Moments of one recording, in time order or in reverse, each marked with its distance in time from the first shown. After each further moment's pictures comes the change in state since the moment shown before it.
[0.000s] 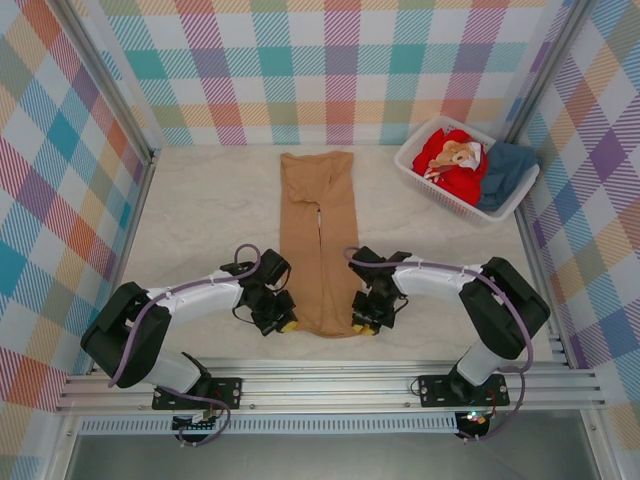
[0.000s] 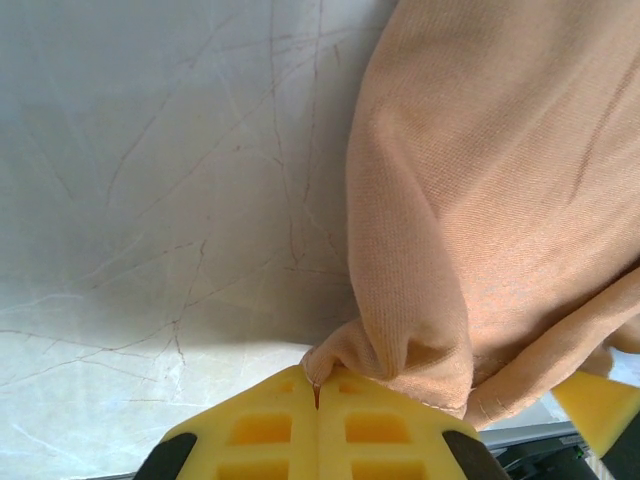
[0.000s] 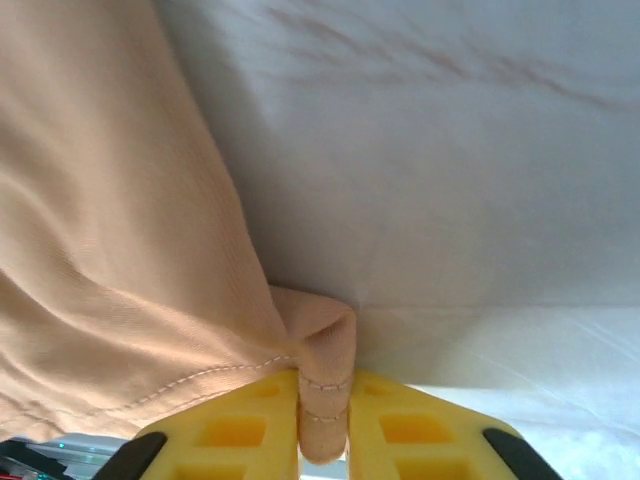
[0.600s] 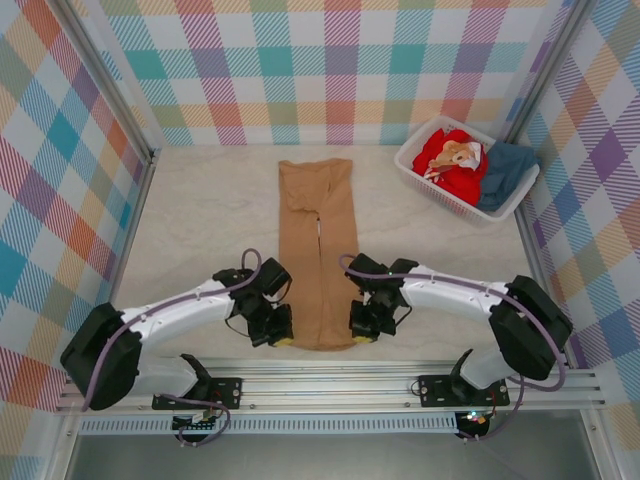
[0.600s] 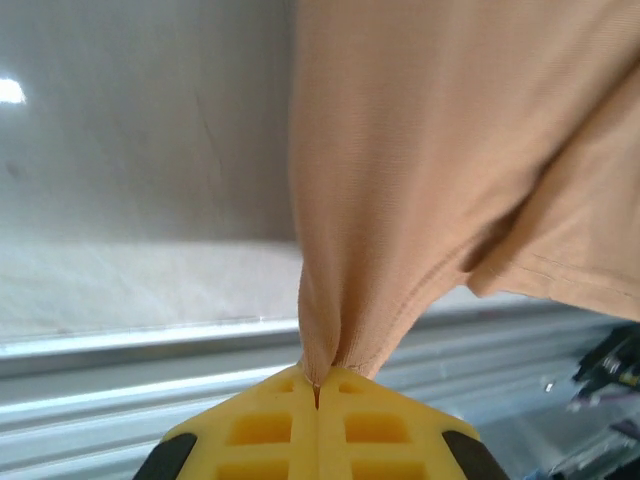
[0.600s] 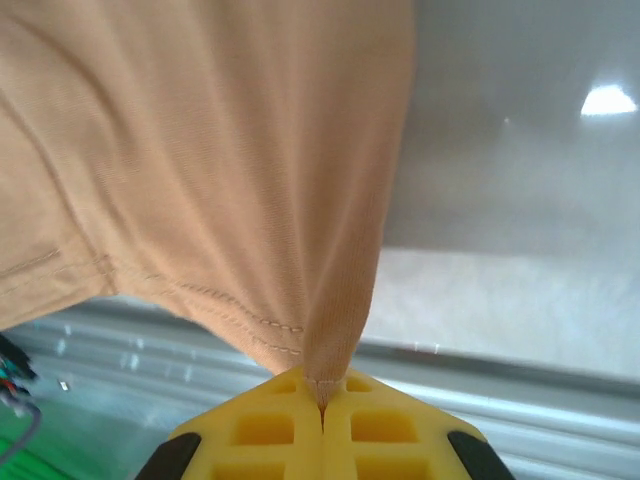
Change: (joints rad) left arm -0.121 -0.179 0.001 -0.212 0.024 0.164; right arm 0.138 -0.170 -0.013 -0.108 -0.033 -0.050
